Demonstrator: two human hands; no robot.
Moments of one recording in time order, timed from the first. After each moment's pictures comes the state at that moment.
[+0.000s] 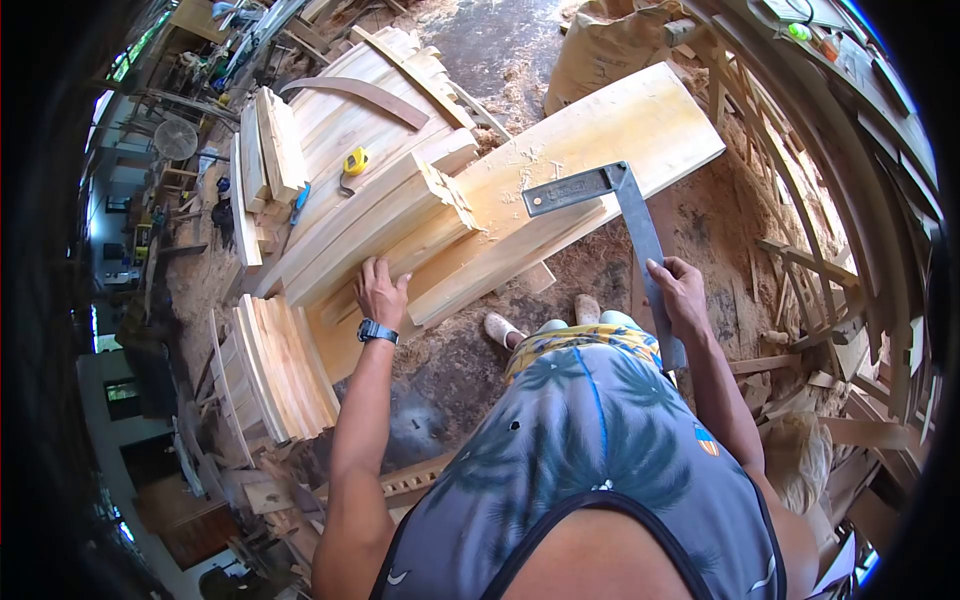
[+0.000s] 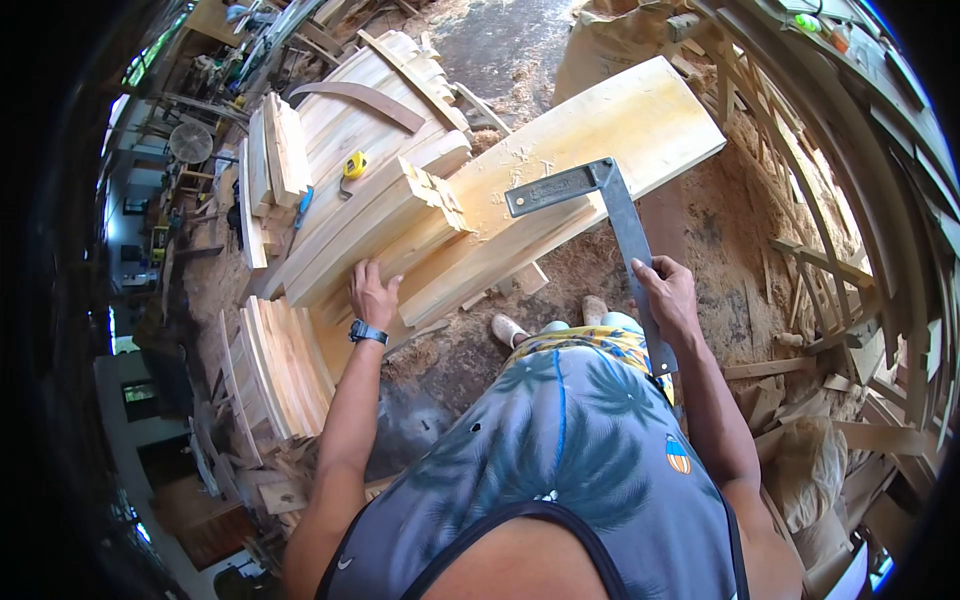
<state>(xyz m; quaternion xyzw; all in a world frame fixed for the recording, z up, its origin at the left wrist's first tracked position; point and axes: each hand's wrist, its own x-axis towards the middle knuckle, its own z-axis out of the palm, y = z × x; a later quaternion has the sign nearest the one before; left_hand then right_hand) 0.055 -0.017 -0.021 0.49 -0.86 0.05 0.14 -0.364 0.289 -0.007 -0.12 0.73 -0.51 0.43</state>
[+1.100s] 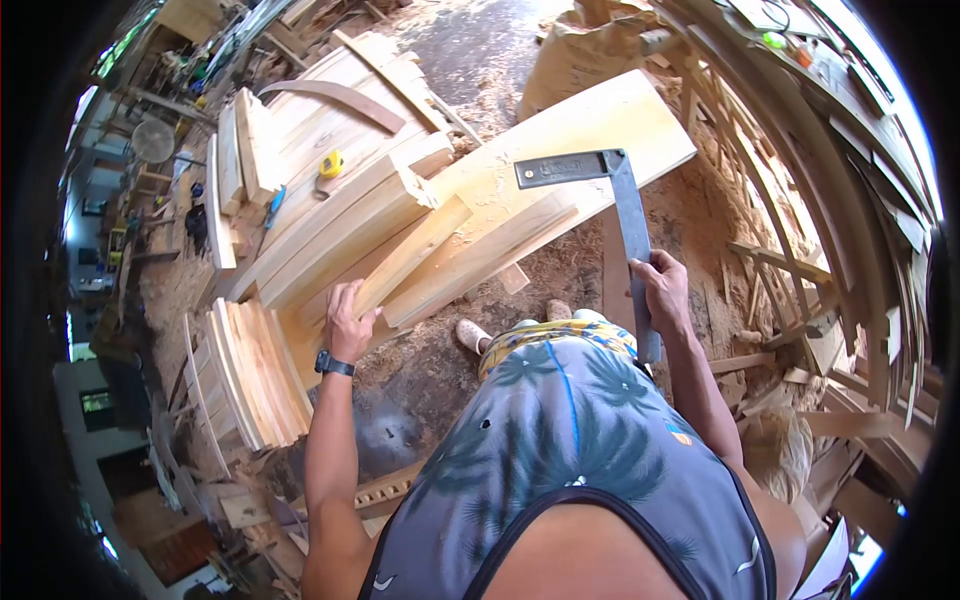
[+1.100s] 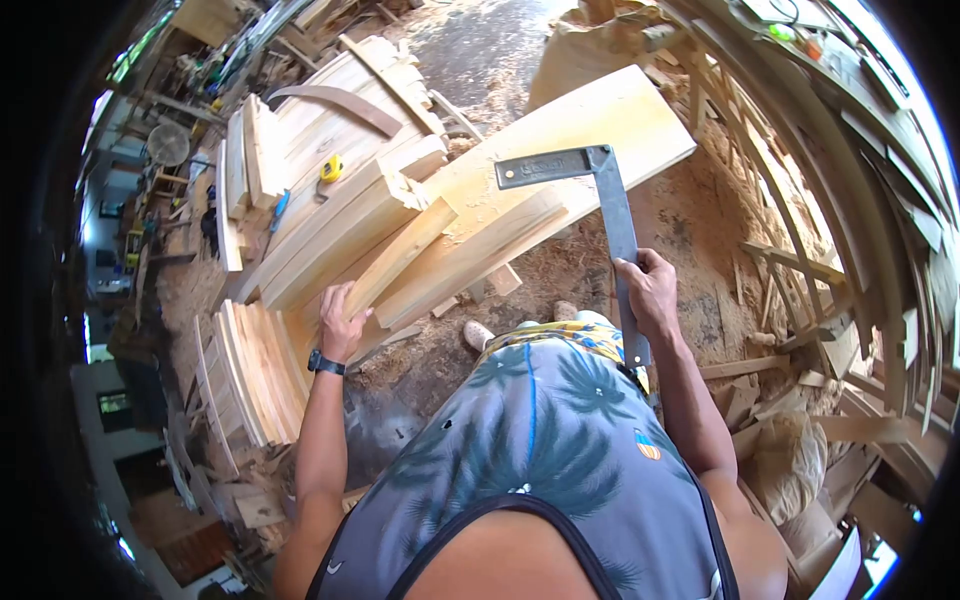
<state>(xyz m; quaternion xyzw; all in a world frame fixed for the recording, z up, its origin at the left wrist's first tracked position) 0.081 0.020 0.031 0.41 -0.89 -0.13 0.16 -0.368 0.293 -0.003 -0.13 0.73 -0.56 0.36</state>
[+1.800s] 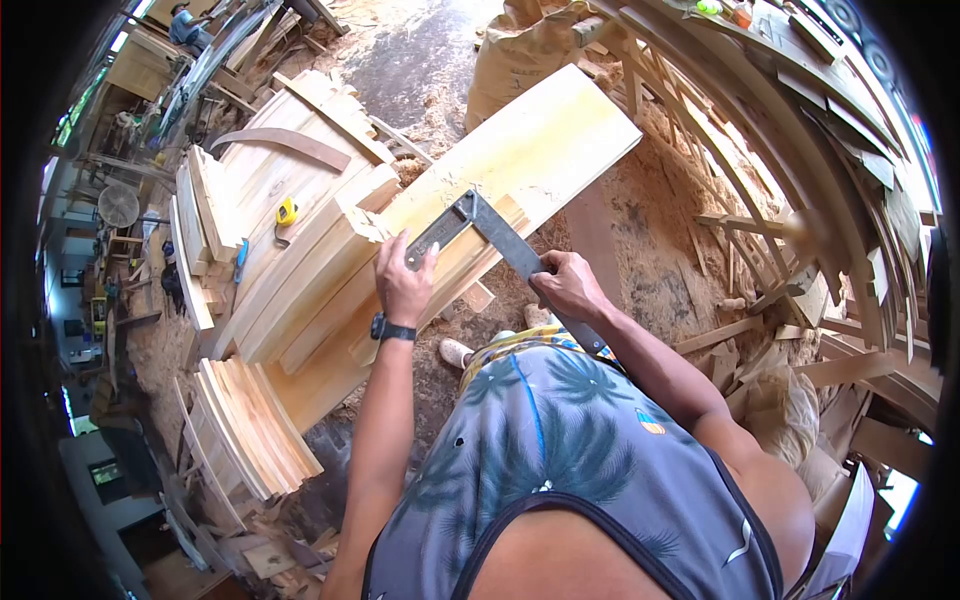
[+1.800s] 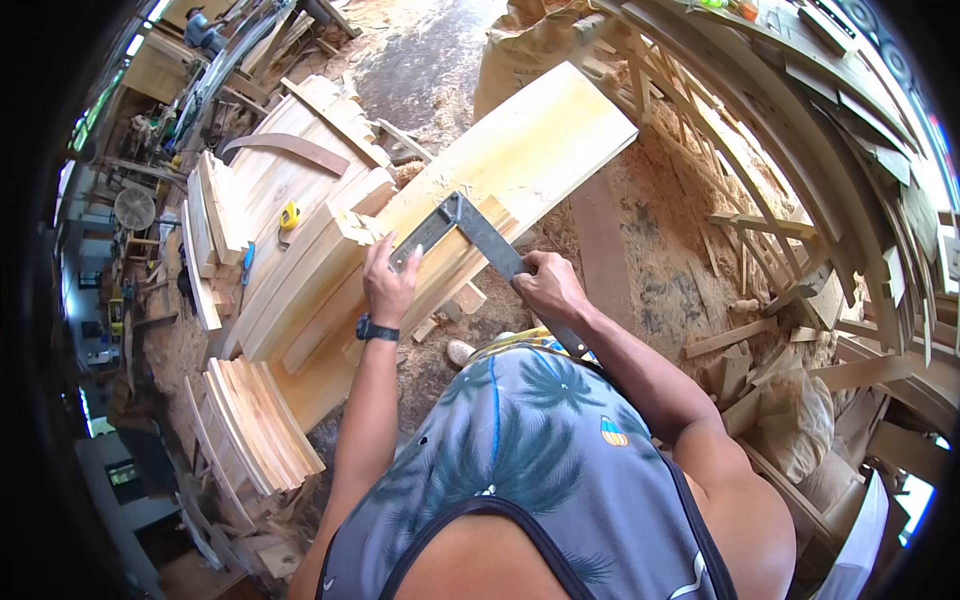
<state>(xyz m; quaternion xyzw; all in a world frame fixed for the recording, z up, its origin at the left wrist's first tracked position) -0.128 0.025 -0.004 0.37 -0.87 -0.17 0.30 -0.336 0.237 0.012 -0.27 0.76 -0.40 0.44</state>
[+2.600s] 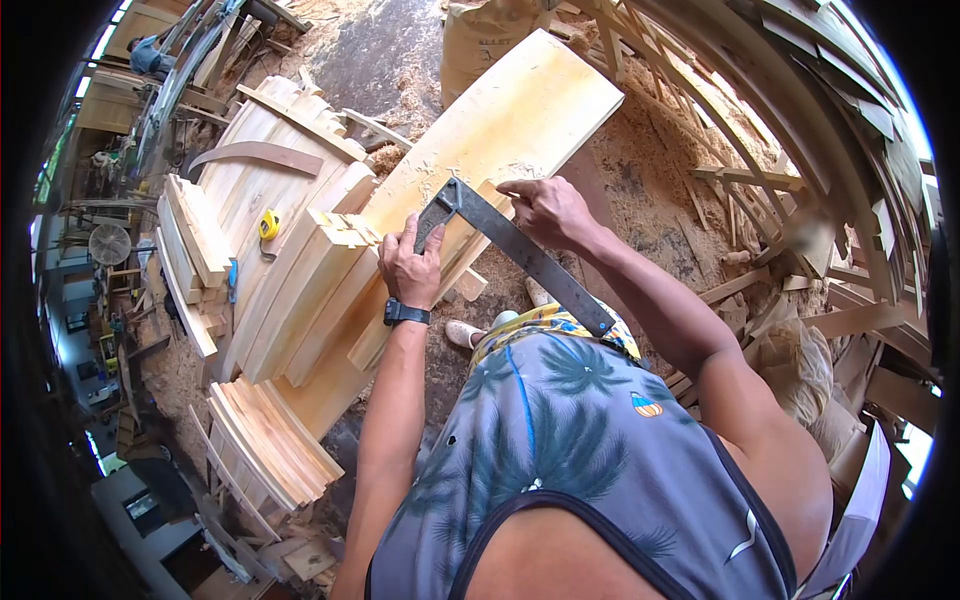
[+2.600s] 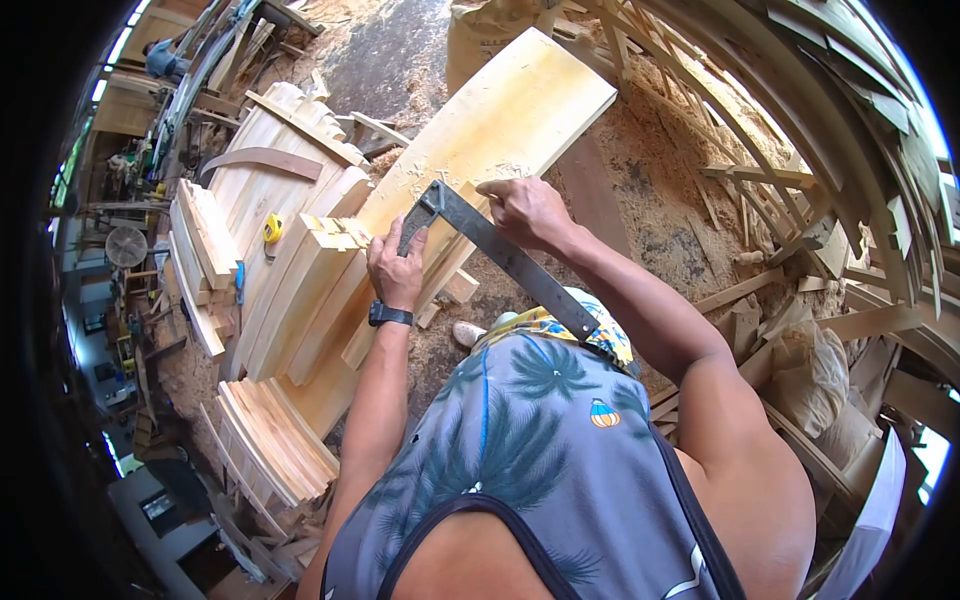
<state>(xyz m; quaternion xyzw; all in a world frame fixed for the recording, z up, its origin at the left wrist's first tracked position) -0.161 0.032 -0.032 0.39 -0.89 -0.11 0.22 -0.386 0.187 0.019 -0.44 0.80 -0.33 0.24</state>
